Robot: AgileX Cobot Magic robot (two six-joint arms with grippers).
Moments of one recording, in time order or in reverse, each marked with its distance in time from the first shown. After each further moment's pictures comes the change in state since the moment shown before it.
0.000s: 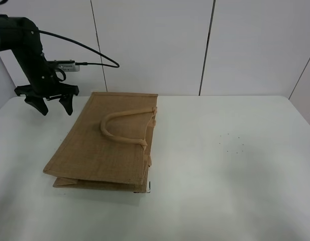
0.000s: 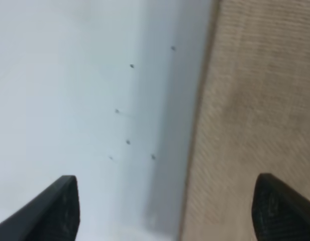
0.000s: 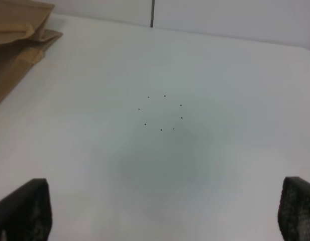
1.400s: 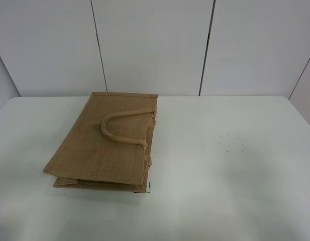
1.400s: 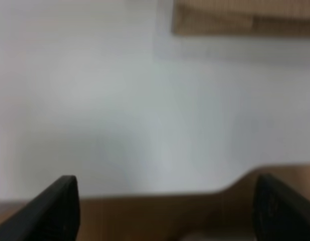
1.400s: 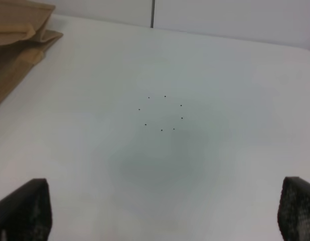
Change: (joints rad) left arm 0.000 -1.807 1.294 -0.002 -0.071 0.021; right arm 0.000 0.000 0.000 0.000 0.000 0.000
